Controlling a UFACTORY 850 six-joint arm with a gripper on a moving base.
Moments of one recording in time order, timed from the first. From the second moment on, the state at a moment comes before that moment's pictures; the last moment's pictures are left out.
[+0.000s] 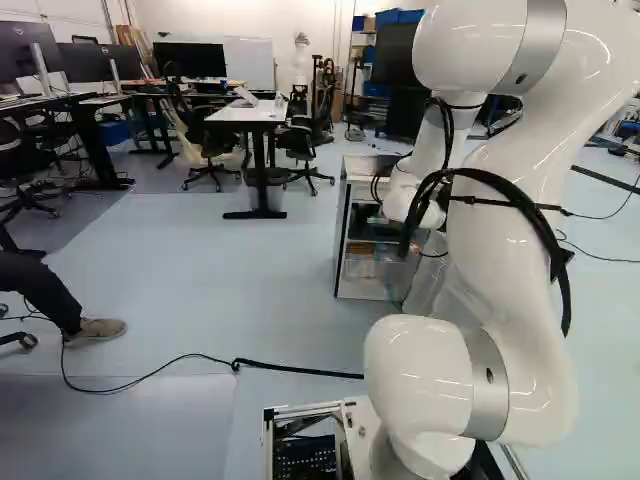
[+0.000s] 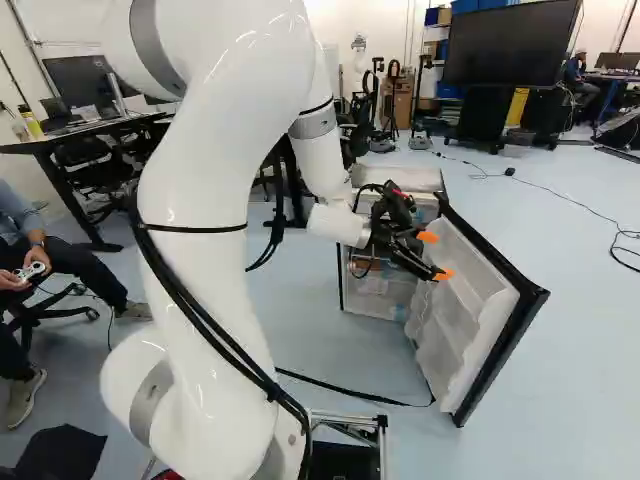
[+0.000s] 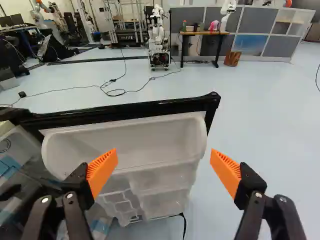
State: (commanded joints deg) arm -18.5 -24.8 -41.7 74.2 64.8 -15.0
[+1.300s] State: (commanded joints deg) arm -14.5 -16.1 -33.8 58.3 61.6 -11.8
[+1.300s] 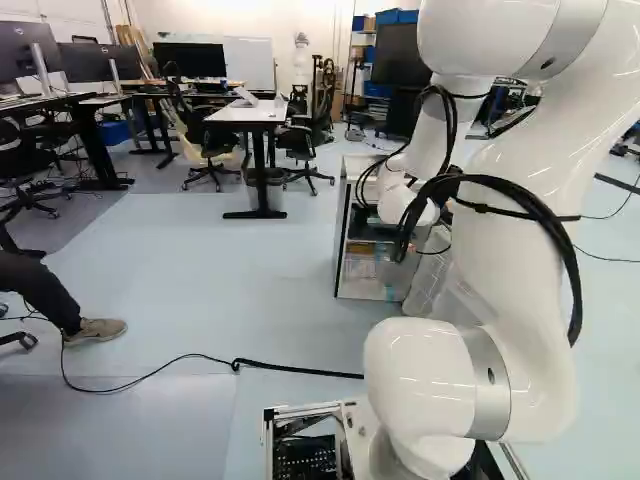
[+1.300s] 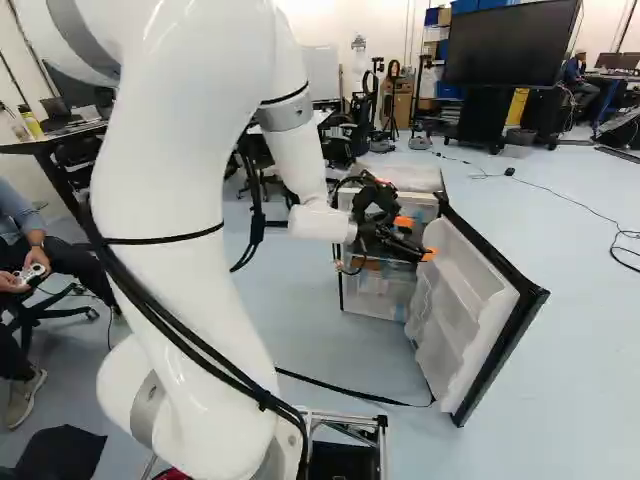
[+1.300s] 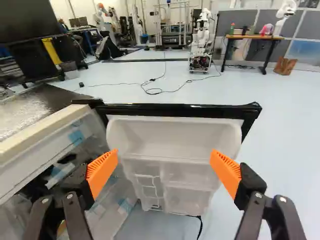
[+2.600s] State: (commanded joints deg) arm -5.1 4.9 -15.0 20.3 54.0 -4.1
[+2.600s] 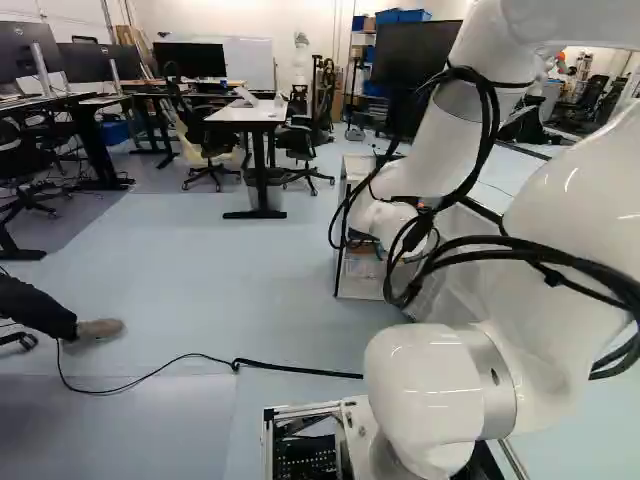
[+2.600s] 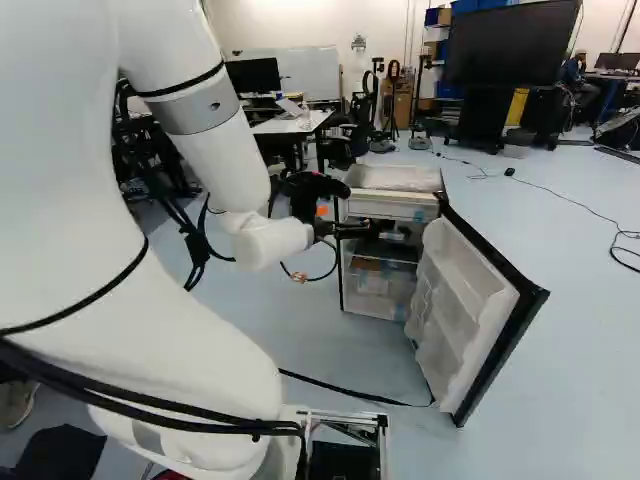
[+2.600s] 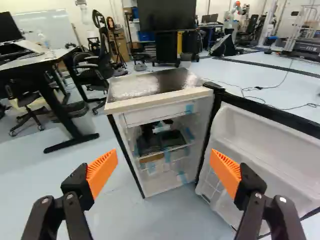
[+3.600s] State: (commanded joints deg) arm -0.7 14.5 -6.4 2.8 50.6 -0.6
